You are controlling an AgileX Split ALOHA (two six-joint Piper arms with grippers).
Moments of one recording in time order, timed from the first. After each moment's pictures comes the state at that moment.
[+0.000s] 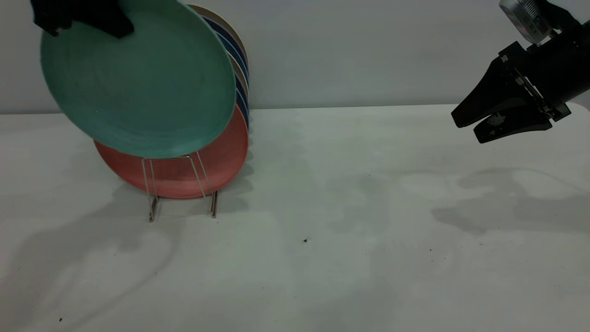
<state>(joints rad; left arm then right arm) -0.09 1.79 -1.36 -0.49 0.57 1.60 -0.11 2.15 -1.35 1.04 0.97 -1.06</state>
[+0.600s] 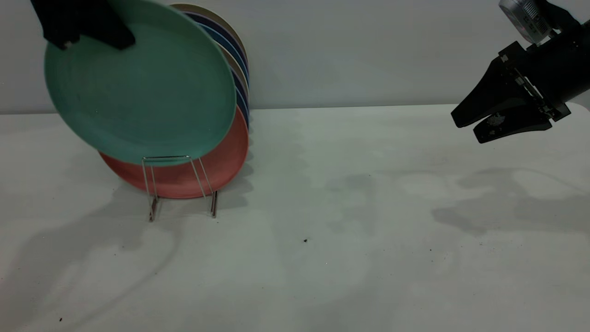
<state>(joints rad) -0.09 1.81 -1.33 -0.49 0.53 1.58 -0.11 2.15 -1.35 1.04 0.98 -1.06</state>
